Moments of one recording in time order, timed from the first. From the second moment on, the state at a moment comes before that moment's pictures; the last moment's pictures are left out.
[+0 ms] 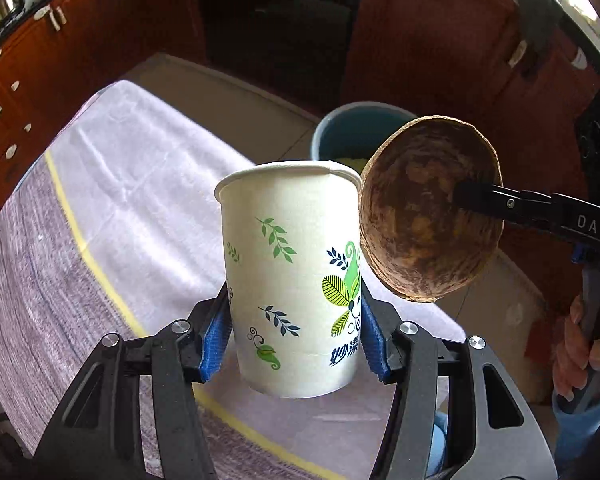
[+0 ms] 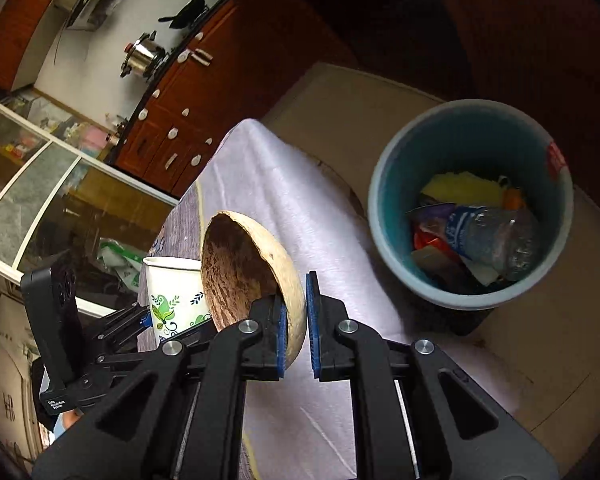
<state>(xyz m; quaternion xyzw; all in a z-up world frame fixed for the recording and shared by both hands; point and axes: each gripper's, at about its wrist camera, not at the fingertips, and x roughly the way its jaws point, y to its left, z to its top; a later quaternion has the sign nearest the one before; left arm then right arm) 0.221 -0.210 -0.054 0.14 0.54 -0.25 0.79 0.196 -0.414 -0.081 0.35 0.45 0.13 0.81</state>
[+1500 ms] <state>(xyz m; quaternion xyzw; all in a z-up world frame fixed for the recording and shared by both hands) 0.264 -0.345 -0.130 0.16 0.59 -0.25 0.75 0.224 -0.541 -0.155 0.40 0.47 -0.03 0.78</state>
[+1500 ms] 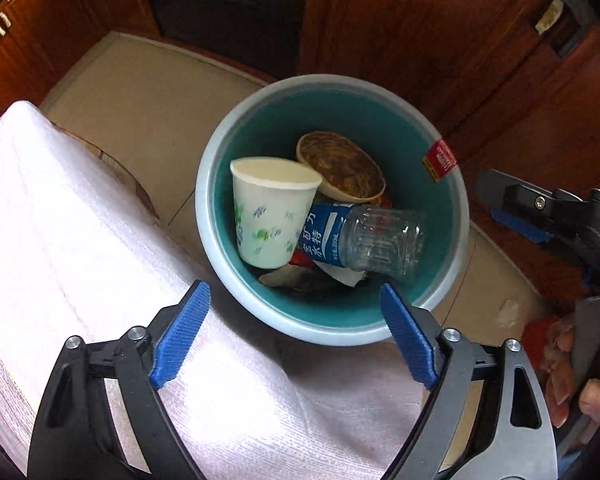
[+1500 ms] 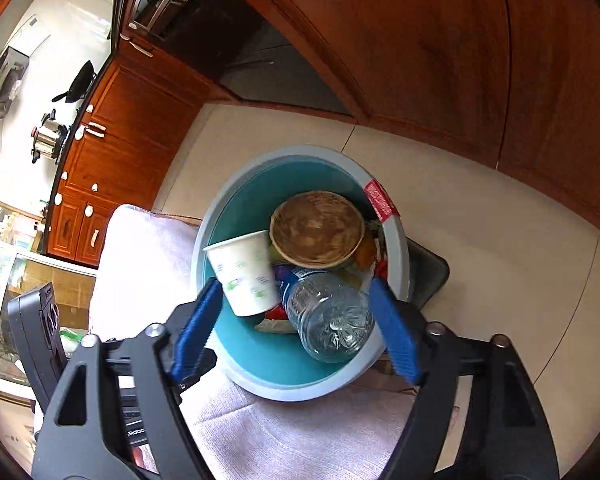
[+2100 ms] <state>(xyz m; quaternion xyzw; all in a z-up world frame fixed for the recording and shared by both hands) 0.204 -0.289 -0.066 0.15 0.53 -0.24 0.80 0.181 -0.499 -0.105 0.30 0.51 -0.02 0.81</state>
